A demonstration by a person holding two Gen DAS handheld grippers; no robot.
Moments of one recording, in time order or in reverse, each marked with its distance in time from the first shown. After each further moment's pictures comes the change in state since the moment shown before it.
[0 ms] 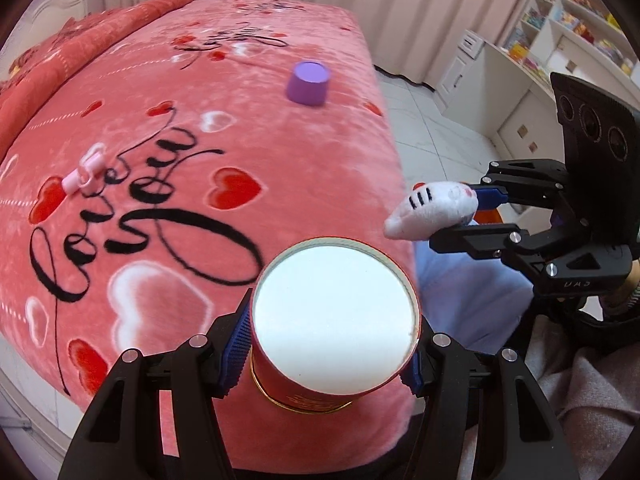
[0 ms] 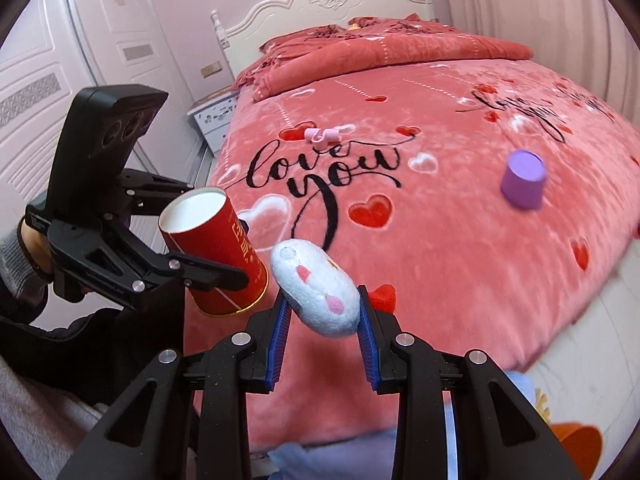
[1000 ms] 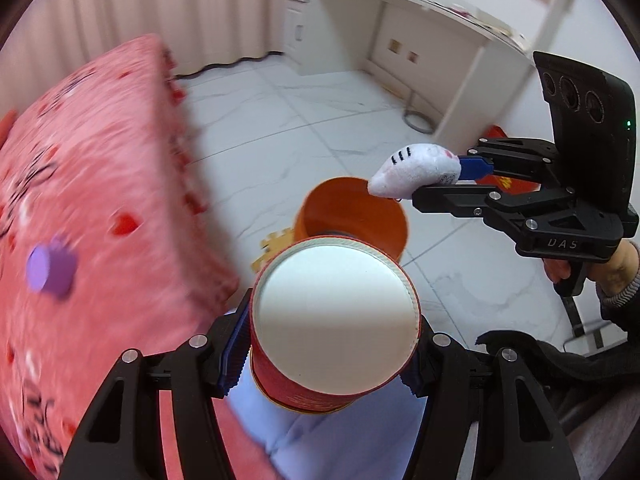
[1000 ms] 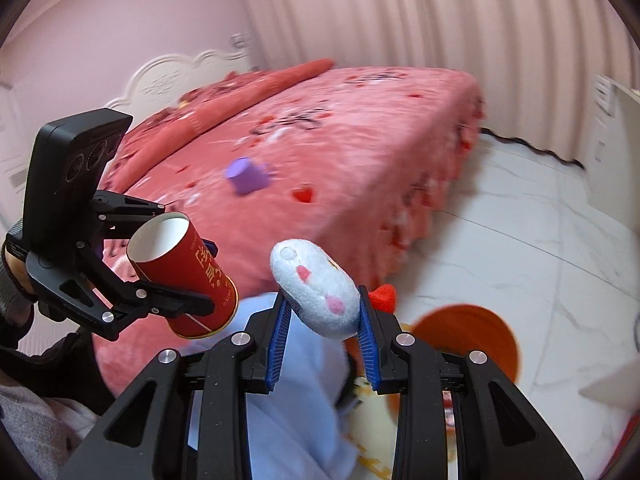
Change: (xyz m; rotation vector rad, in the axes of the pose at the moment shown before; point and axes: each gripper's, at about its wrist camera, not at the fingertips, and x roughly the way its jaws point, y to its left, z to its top) left arm 0.103 -0.243 0.118 0.536 0.085 -0.211; right arm -0.222 -0.170 -0.167 0.448 -0.214 -0.426
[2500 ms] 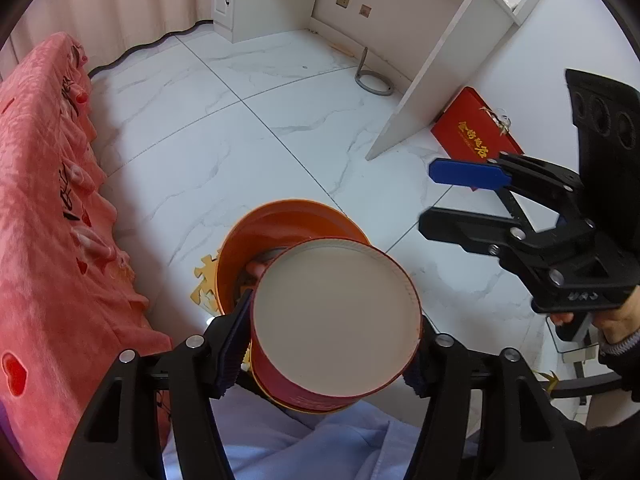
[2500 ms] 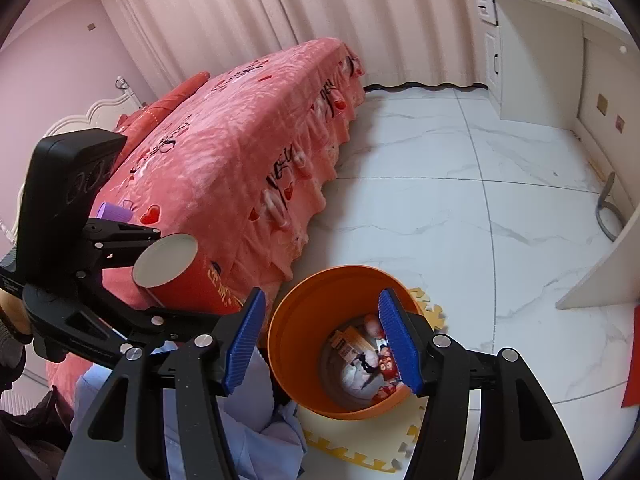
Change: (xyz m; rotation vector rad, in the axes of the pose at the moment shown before) left arm 0.143 -0.039 0.106 0.110 0.155 -0.149; right arm 0.016 -0.151 -0.034 0.306 0.020 -0.179
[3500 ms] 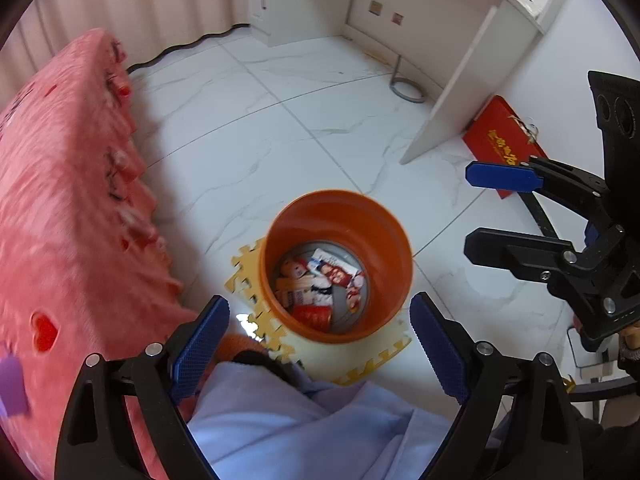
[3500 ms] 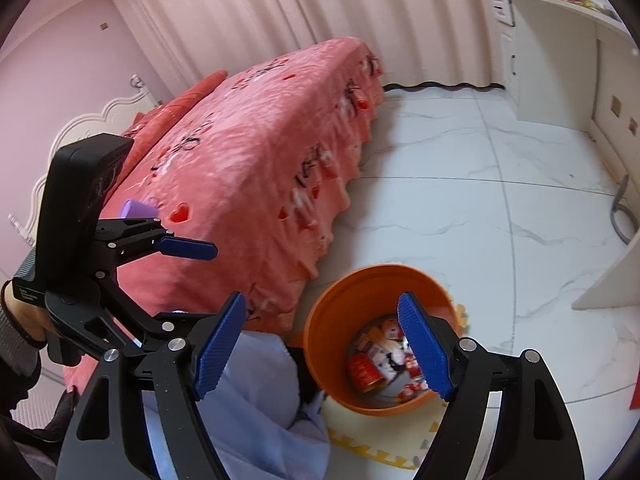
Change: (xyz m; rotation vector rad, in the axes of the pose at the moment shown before) left arm -0.031 0.017 -0.030 -0.063 -0.028 0.126; right arm -0.002 0.040 0.001 -0.019 0.014 0.069
